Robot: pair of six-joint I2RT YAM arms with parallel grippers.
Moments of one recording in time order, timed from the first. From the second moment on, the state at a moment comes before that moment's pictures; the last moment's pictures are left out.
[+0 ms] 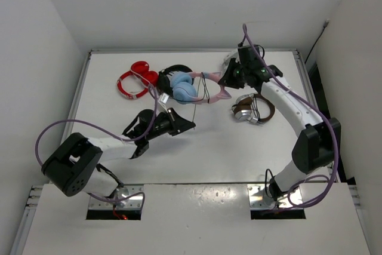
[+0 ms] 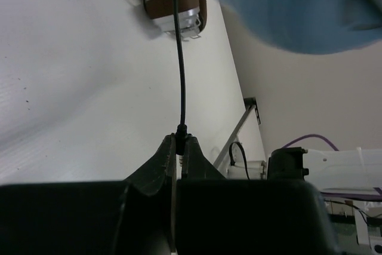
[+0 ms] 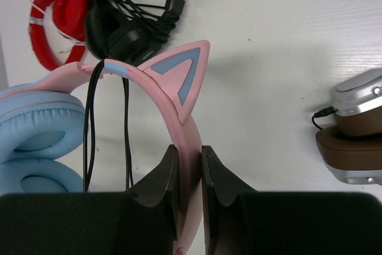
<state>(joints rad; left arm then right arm) -0.60 1.38 0.41 0.79 0.36 -1.01 0.34 1.61 1.39 -0.53 -0.11 0.59</state>
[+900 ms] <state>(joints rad) -0.63 1.31 0.46 0.54 0.35 -1.06 0.58 1.77 1.33 -0.47 0.14 0.58</state>
